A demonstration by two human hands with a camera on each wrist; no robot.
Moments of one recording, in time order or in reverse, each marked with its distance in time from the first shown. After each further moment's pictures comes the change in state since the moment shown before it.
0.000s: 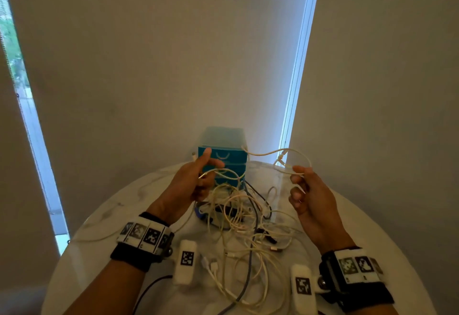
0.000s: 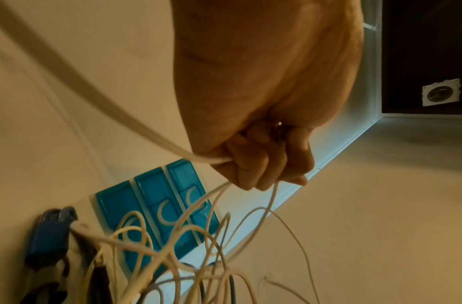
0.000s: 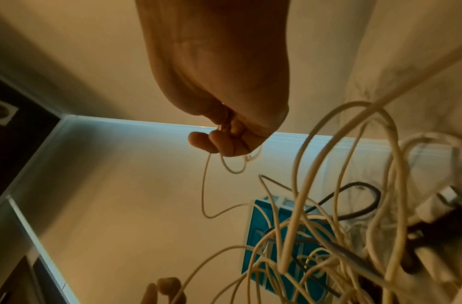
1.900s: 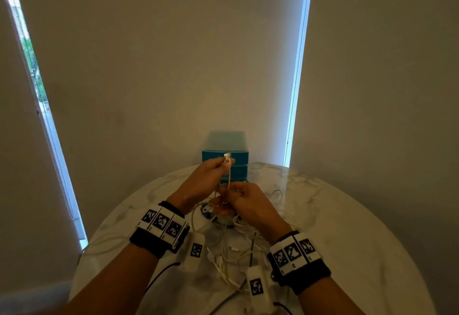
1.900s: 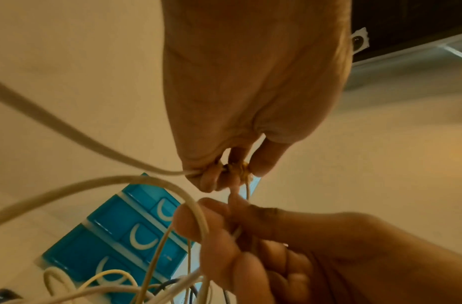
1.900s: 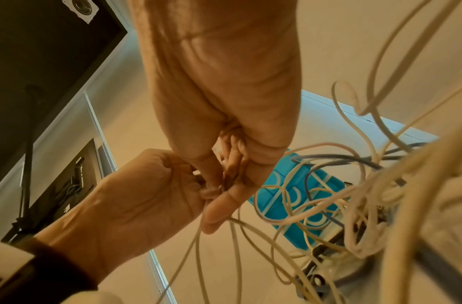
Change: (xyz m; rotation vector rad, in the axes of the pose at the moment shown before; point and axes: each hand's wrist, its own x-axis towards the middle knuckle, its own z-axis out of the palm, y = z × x) left_hand 0.001 0.015 0.029 0.535 -0.004 0.067; right_hand -0.039 0.044 0.086 -0.501 -0.500 0.140
